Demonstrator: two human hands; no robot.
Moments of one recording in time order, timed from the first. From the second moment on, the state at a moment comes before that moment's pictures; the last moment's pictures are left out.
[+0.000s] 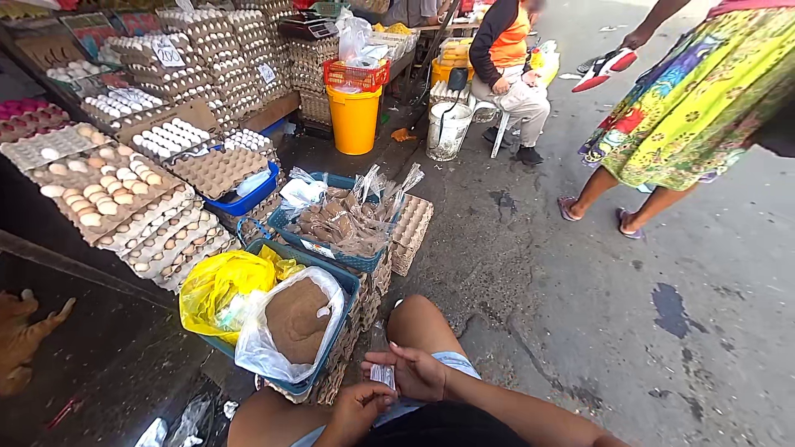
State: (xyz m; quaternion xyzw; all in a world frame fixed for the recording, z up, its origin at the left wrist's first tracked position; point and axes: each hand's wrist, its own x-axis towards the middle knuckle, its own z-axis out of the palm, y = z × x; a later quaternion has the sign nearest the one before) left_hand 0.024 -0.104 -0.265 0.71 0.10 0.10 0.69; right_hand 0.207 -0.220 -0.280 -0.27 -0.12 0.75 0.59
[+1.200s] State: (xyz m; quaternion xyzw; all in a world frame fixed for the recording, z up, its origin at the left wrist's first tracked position) left_hand 0.038 -0.095 -0.224 0.78 -0.02 0.17 0.60; right_hand 0.223 -0.223 -0.246 -0.36 -0.25 0.75 0.49
